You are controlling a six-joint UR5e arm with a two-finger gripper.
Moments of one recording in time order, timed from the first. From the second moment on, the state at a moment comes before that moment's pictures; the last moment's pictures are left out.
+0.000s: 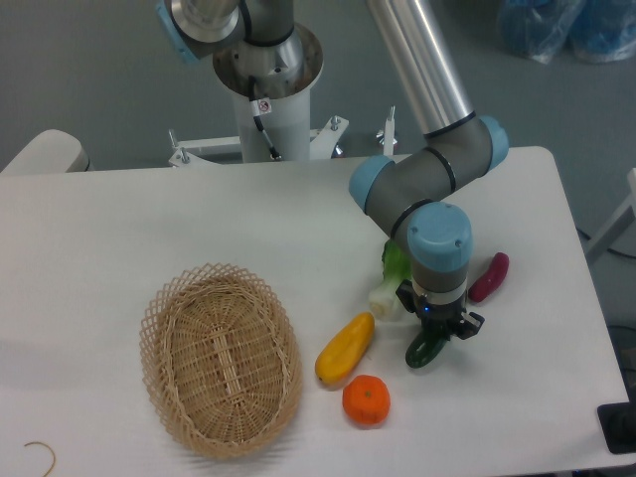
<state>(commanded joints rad) 2.58 -2.16 -1.57 -0.81 1.69 1.22</state>
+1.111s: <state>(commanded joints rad) 2.48 -1.94 -1.37 -1.15 1.51 1.10</state>
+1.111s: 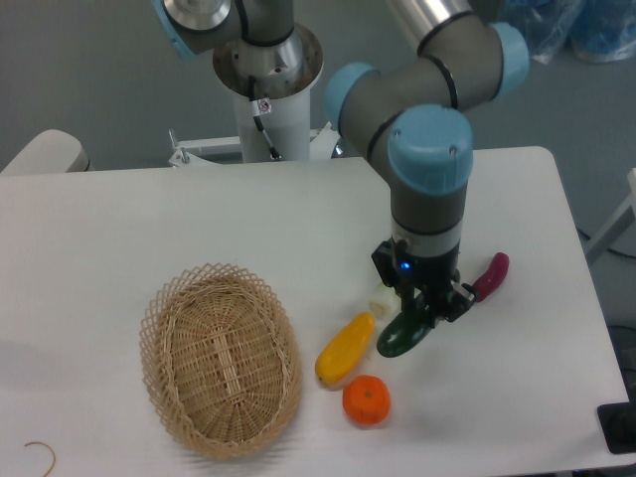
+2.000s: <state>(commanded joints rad) 2.36 -1.90 -1.38 -1.14 1.51 0.86</state>
